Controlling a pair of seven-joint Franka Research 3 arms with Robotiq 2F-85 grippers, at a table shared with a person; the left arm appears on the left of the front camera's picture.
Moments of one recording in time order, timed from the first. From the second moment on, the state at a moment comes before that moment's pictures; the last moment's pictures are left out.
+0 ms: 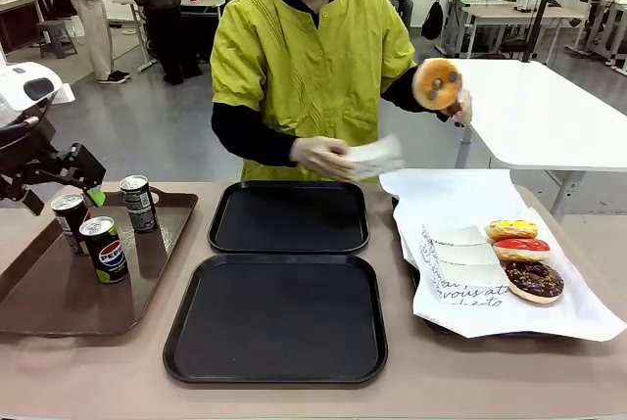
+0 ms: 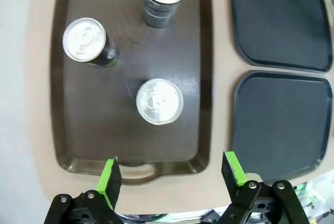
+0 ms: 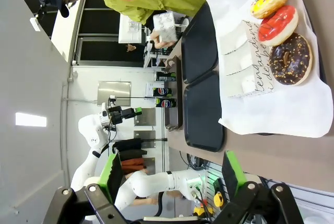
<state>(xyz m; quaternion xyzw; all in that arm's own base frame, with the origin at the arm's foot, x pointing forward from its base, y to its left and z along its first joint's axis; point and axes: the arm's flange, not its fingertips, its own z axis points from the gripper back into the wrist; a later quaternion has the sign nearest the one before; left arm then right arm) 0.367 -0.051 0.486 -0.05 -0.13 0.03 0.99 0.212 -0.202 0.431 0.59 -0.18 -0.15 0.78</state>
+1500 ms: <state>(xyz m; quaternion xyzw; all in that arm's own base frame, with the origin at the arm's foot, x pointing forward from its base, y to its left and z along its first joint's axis) 0.433 -0.058 0.423 -0.03 -0.06 0.02 1.00 0.212 -0.202 0.431 0.59 -0.18 -0.15 0.78</state>
